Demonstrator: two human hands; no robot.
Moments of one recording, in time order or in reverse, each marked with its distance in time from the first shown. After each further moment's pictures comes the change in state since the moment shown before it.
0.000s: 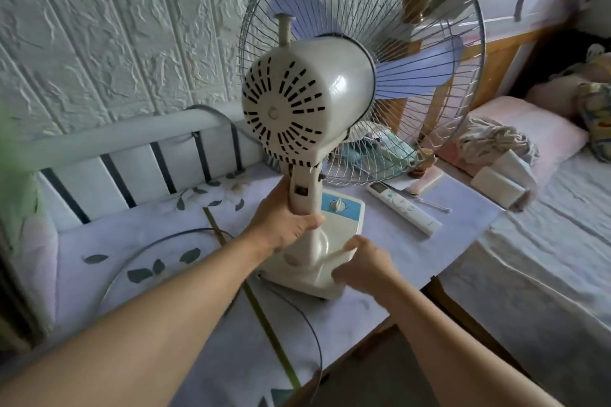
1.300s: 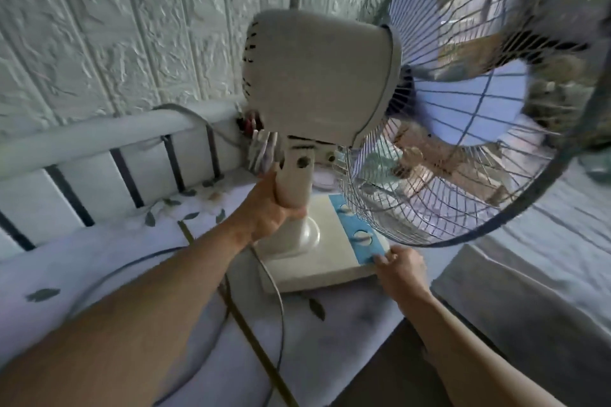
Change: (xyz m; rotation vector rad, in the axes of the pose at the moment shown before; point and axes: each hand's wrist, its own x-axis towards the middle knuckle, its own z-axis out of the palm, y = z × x) left_hand 0.057 -0.023 -0.018 -0.056 -0.085 0.079; right_hand 0.038 0.043 0.000 0.192 0.392 0.196
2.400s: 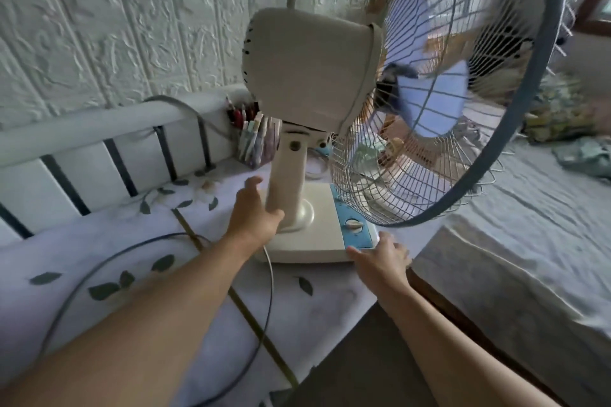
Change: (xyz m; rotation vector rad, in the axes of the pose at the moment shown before) left_hand -0.020 -0.027 0.019 0.271 0.218 -0.189; right_hand -0.049 -0.015 -0.015 -0.005 -0.049 0.086
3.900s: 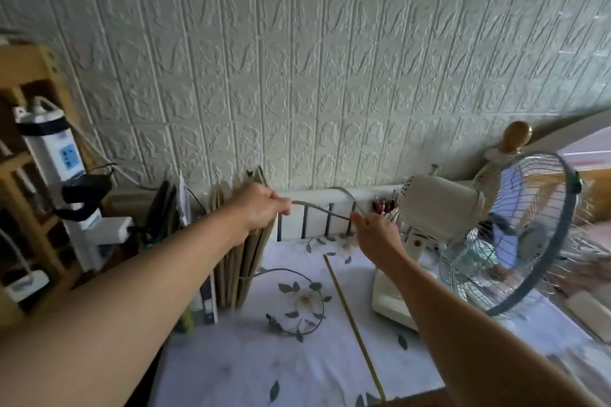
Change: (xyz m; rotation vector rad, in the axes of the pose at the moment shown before) left_hand -0.219 0.108 -0.322 -0.136 0.229 -0.198; right_hand -0.198 -0.223 -0.073 -0.094 -0.265 -0.825
